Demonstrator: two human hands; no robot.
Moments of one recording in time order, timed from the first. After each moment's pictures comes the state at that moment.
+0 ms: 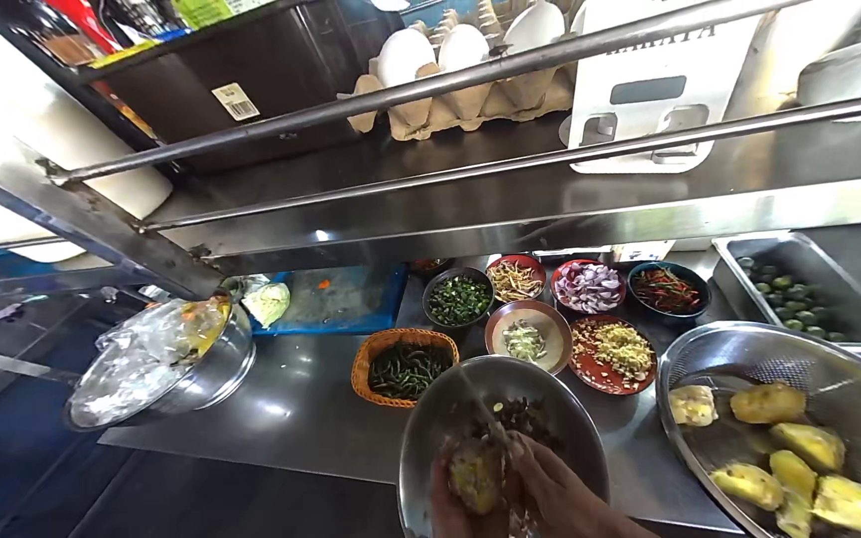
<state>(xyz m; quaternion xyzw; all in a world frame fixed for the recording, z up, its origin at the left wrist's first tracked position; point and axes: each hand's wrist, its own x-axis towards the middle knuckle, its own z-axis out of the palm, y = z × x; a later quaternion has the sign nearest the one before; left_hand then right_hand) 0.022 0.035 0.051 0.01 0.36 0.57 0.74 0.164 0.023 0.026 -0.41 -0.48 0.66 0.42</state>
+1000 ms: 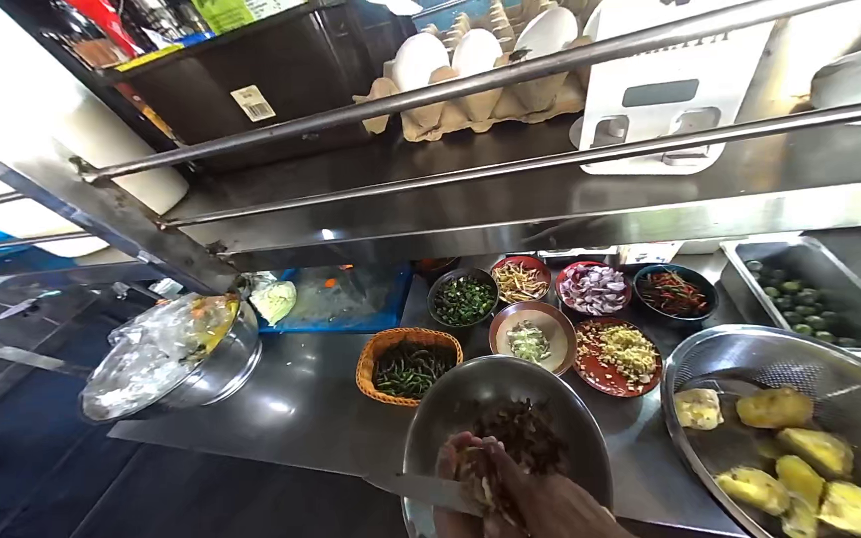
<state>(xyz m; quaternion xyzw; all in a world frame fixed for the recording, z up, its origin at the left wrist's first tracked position) 0.011 0.034 0.013 0.20 0.31 0.63 0.68 0.160 0.003 0.079 -0.52 -0.75 0.37 0.17</state>
